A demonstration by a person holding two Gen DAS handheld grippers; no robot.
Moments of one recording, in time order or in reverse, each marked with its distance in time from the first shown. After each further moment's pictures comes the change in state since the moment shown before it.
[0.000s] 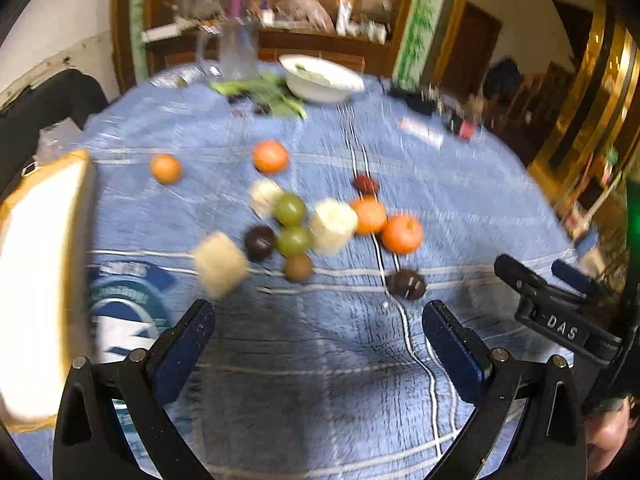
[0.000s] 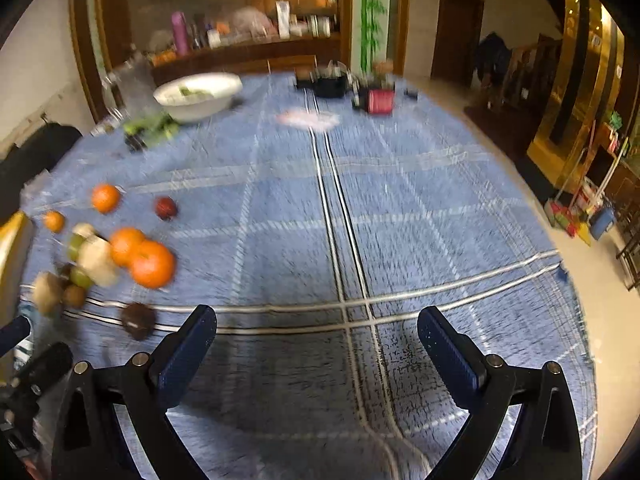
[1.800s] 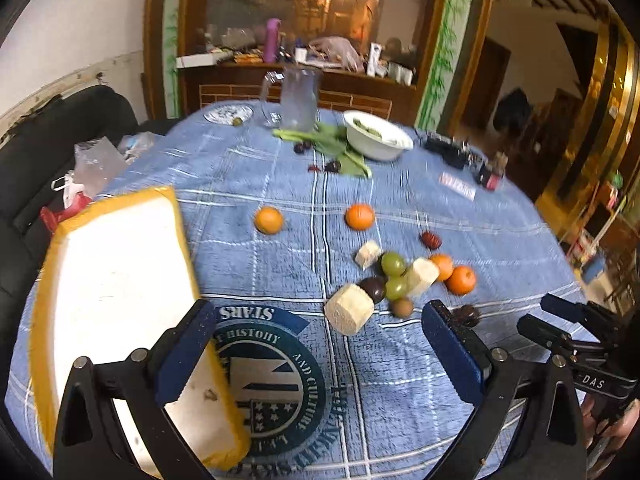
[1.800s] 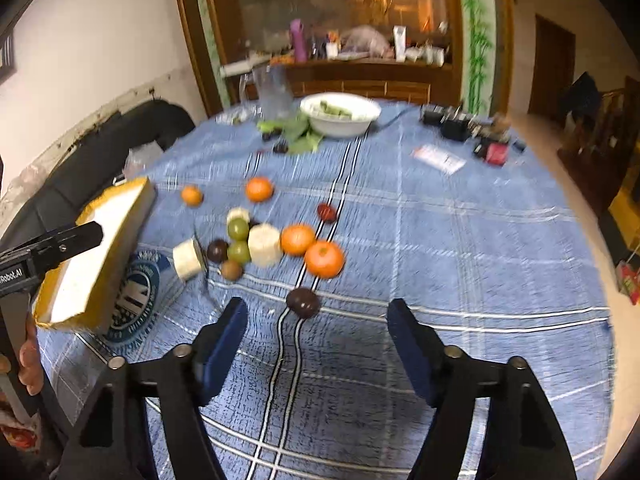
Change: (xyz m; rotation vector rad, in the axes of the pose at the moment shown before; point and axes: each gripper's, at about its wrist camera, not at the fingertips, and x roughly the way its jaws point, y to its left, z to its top) left arm -0.032 0.078 0.022 0.010 -0.079 0.052; right arm -0.044 0.061 -0.010 -0.197 -0.004 0.328
